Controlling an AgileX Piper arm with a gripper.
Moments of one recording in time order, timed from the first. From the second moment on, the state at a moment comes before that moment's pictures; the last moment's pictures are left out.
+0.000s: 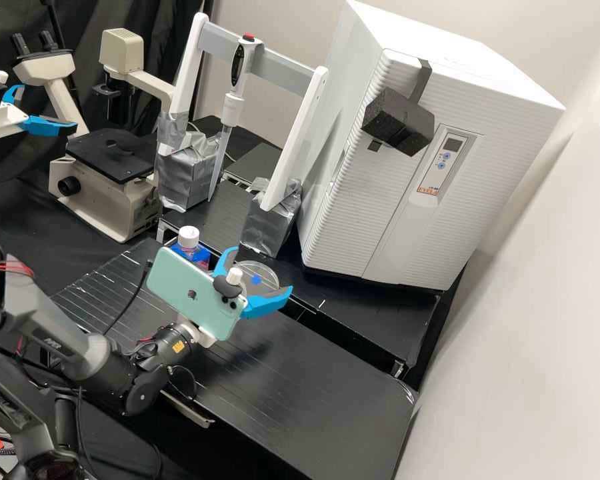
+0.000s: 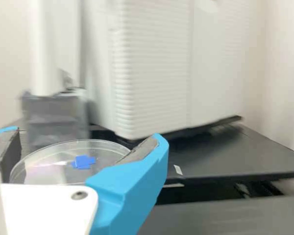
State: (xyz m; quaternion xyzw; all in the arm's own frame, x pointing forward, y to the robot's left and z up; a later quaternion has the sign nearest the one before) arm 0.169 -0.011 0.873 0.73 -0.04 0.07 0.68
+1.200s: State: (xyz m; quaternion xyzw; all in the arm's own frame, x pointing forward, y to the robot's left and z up) arm 0.170 -0.055 0.878 0.73 -0.13 0.01 0.67
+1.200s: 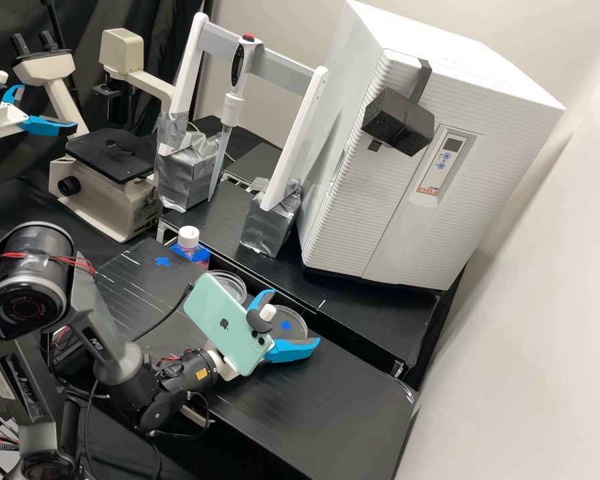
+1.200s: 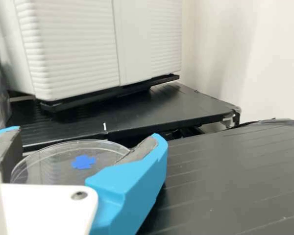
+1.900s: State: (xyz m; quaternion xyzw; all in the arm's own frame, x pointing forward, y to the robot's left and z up) arm 0.172 -0.055 0.875 0.72 -0.12 0.00 0.68
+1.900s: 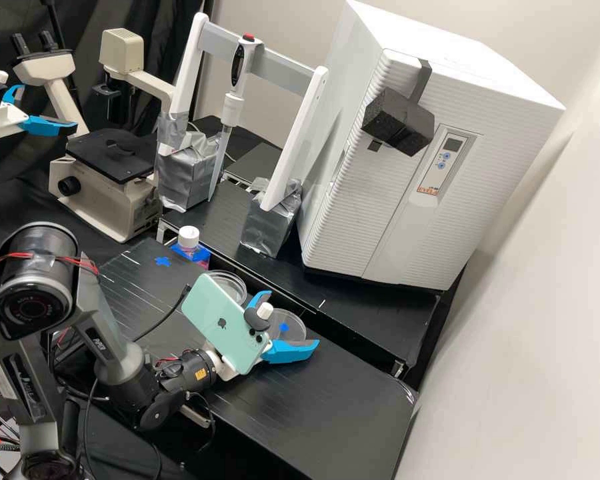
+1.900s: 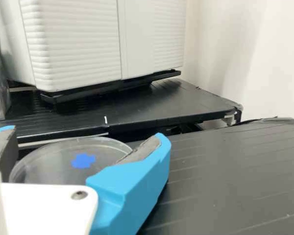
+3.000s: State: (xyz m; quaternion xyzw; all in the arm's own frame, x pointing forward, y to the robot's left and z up) arm 0.136 0.064 0.857 0.72 0.08 0.22 0.65
